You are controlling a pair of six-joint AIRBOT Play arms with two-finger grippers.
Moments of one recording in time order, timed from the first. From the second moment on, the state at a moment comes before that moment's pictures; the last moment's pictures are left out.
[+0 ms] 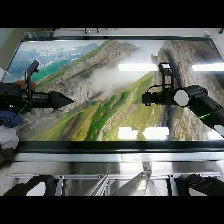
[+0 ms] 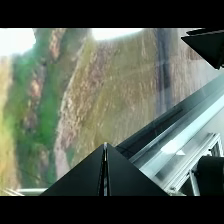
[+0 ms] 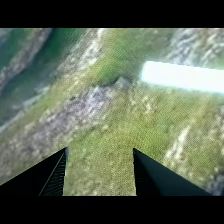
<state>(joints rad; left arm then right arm) 0.13 -1.11 0.91 -2.53 1.28 2.12 0.34 -1.22 0.95 -1.46 0.73 1.74</state>
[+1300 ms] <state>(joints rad) 0.33 -1.12 1.15 -2.38 1.16 2.07 0.34 -1.24 0.95 -1.18 0.76 1.74</state>
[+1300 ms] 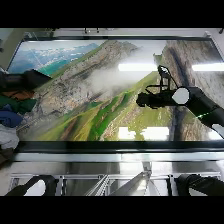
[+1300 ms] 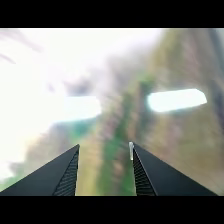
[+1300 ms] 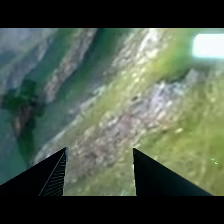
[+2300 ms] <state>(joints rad) 0.67 -2.00 1.83 -2.10 1.13 2.01 0.27 -1.24 0.95 -0.94 0.76 1.68</state>
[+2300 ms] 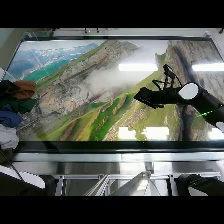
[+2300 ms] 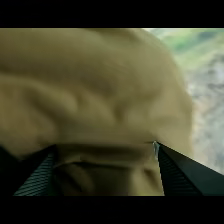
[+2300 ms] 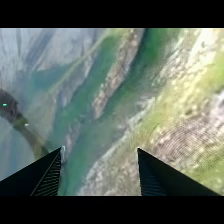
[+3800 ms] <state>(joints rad) -0.13 -1.83 1.94 -2.38 1.56 2.07 -0.06 -1.21 0.95 -0.91 0.92 1.54</state>
